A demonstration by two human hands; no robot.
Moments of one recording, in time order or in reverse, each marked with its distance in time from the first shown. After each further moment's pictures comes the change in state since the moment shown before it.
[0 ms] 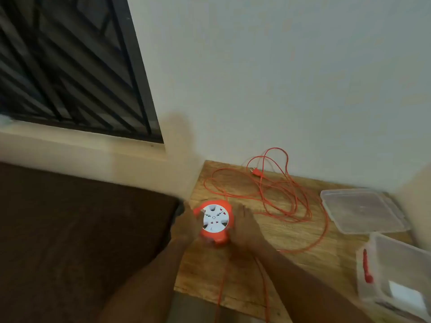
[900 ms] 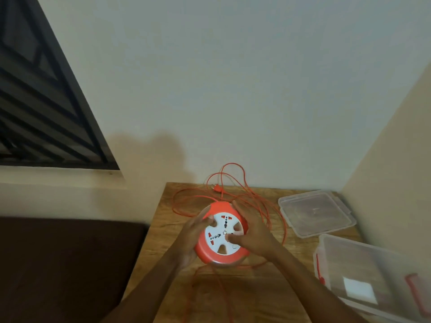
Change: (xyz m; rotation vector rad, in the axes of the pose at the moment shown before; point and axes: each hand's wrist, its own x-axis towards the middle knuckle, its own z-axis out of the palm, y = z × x) left_hand -0.044 0.121 0.010 -1.151 -0.564 0.185; right_hand -0.049 0.088 -0.124 0.664 0.105 -0.046
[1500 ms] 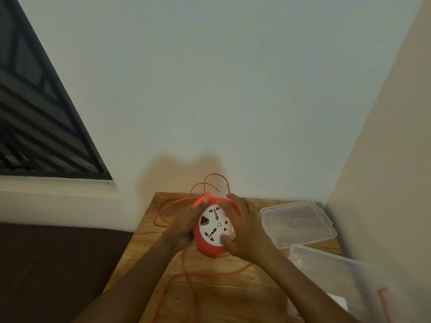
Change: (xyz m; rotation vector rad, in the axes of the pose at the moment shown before) left_hand 0.017 0.040 0.096 0.031 0.019 0.085; right_hand -0.027 -0.003 -0.076 -0.657 0.212 -0.425
